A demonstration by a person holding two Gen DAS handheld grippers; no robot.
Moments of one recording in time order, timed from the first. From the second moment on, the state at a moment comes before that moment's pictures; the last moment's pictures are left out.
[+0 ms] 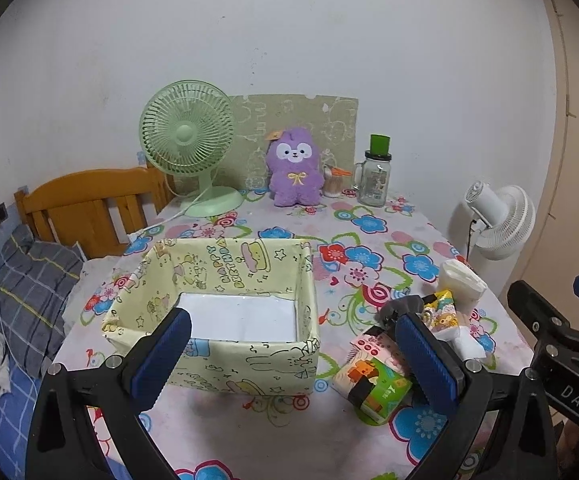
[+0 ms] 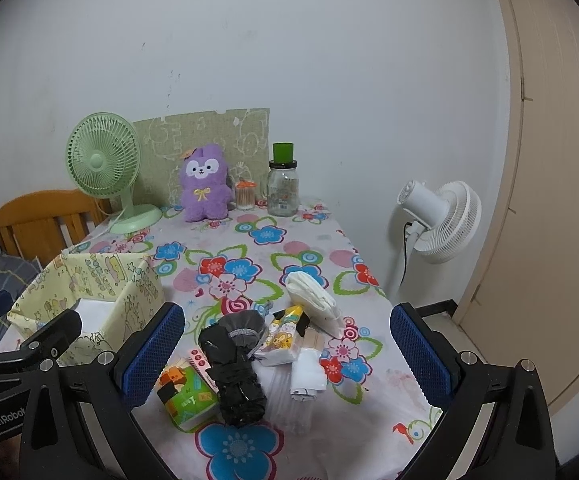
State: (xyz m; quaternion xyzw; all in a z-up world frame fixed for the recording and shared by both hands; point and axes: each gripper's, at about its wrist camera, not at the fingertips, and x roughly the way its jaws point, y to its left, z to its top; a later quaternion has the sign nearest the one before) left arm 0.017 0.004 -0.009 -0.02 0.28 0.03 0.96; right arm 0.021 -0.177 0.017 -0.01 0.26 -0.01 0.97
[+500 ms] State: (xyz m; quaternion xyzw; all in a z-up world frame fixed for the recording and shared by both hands) left arm 0.015 0.000 -0.010 -0.01 0.27 0.03 0.96; right arm 0.021 -0.177 0.018 -0.01 0.25 -0.01 0.97
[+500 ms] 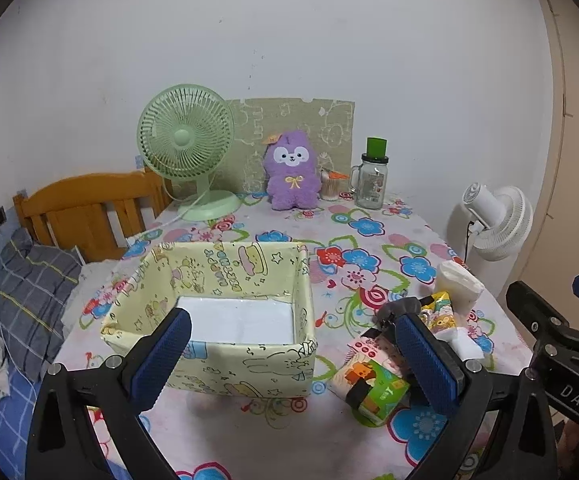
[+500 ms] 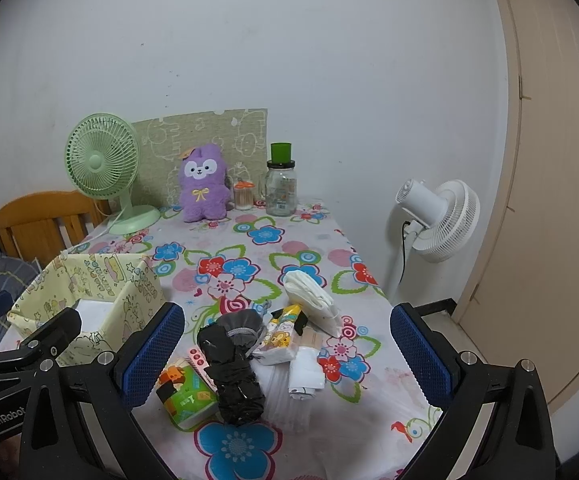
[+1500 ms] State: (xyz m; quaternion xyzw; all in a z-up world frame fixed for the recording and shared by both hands) left arm 0.012 0.000 -0.009 0.00 0.25 0.02 0.97; right arm 0.021 -0.179 0.020 -0.01 0.25 -0.01 0.97
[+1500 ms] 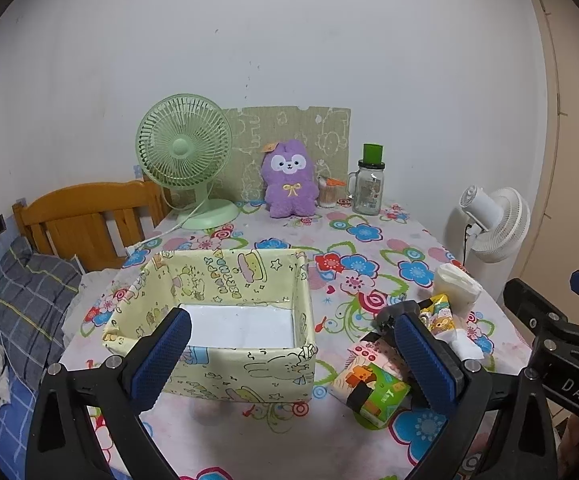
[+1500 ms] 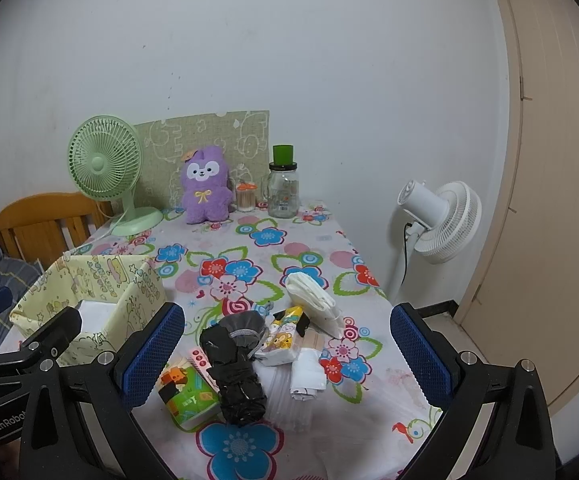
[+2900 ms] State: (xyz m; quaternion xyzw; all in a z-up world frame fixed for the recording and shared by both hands) left arm 0.057 -0.067 -0.096 -0.01 0.38 -0.06 0.92; right arm 0.066 -0.192 -0.055 -0.01 0.34 0.05 0.94
